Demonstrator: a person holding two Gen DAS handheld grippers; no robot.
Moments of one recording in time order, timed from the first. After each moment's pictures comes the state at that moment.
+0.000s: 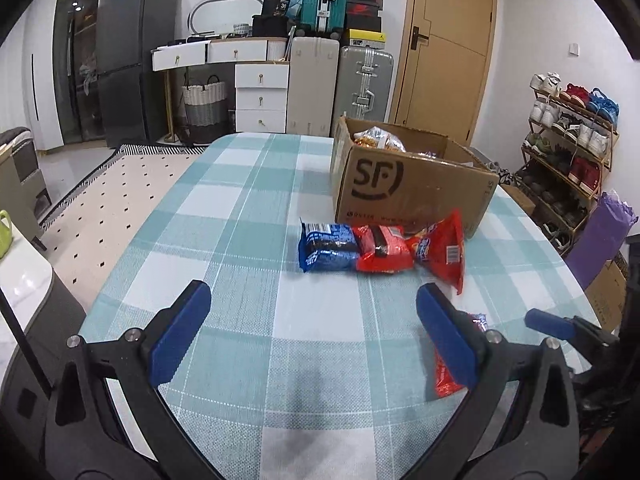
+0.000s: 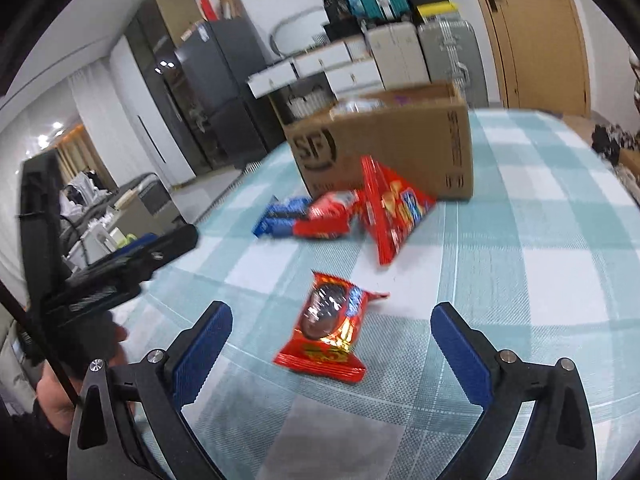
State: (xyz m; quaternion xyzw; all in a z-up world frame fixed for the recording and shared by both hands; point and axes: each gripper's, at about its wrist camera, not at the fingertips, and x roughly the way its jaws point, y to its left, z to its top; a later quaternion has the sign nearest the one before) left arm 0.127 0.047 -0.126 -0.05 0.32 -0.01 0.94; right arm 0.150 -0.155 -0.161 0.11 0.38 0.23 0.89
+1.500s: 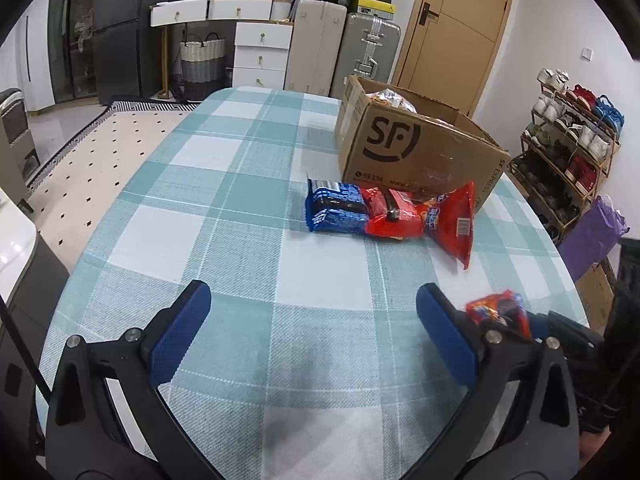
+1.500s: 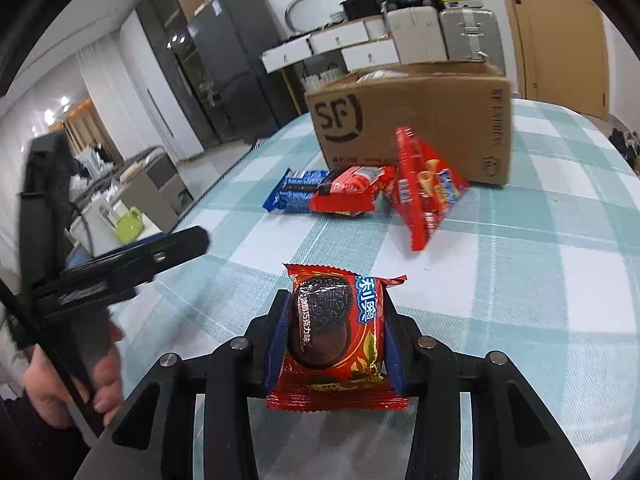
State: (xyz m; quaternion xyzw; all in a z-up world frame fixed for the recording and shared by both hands) left arm 0.140 0.066 -0.149 -0.09 0.39 -0.03 0.92; right arm 0.161 -0.131 -0.174 0.08 0.40 0.25 0.88
